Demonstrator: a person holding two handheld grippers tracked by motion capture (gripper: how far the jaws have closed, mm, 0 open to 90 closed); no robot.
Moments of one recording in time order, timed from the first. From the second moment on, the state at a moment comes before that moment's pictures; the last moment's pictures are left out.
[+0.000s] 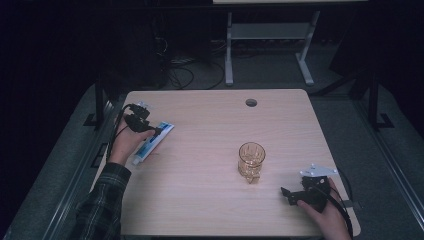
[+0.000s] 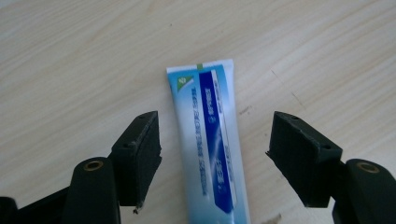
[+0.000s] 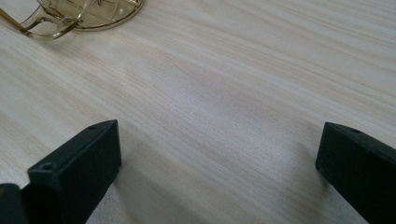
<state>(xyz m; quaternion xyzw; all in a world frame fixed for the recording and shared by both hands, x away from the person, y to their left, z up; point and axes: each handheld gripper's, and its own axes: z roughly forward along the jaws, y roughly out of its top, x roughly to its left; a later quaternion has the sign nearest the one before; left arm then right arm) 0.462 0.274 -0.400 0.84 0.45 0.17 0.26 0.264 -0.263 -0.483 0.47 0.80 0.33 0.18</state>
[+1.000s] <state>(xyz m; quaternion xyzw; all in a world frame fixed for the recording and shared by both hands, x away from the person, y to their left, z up) 0.499 0.262 -0.442 0.85 0.45 0.16 0.23 0.264 -0.263 -0.483 0.47 0.80 0.33 0.18</state>
